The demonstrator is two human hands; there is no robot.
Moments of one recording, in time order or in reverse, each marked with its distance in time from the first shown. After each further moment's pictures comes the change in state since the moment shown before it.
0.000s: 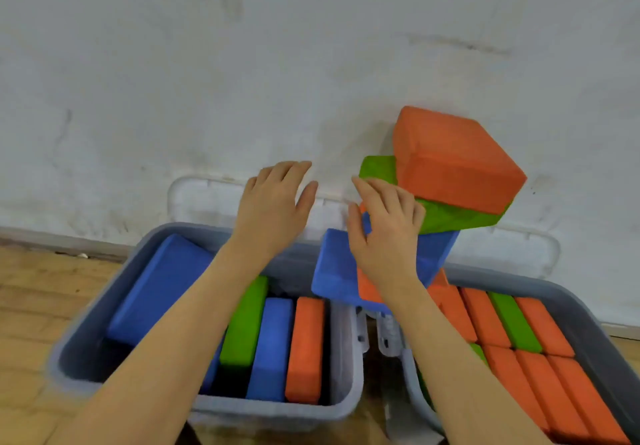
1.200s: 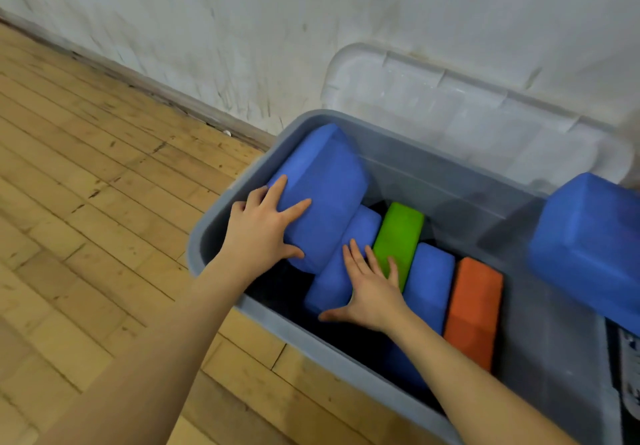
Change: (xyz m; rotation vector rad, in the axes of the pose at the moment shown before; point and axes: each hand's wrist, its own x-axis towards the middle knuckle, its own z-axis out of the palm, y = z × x) left_hand -0.210 -0.261 0.028 0.492 -0.584 -0.410; right_hand -0.241 -0.105 0.252 0.121 -1.461 -0.151
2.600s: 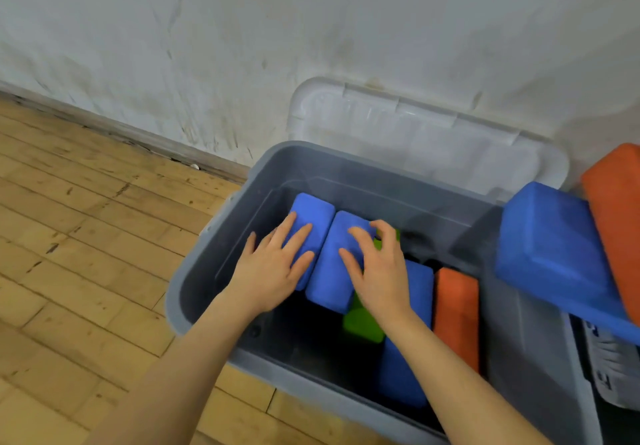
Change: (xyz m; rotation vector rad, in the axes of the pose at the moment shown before) left_hand 0.027 0.017 0.020 -0.203 -0.167 0.095; right_hand 0.012 0.004 -0.053 0.295 0.806 0.078
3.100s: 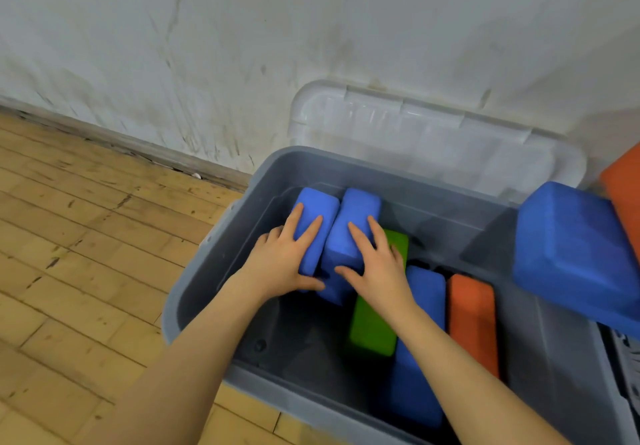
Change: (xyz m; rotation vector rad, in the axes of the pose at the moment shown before) left_hand 0.035 -0.006 -0.004 0.133 -0.089 0.099; right_hand 0.015 0.009 0.013 -0.077 -0.288 0.054
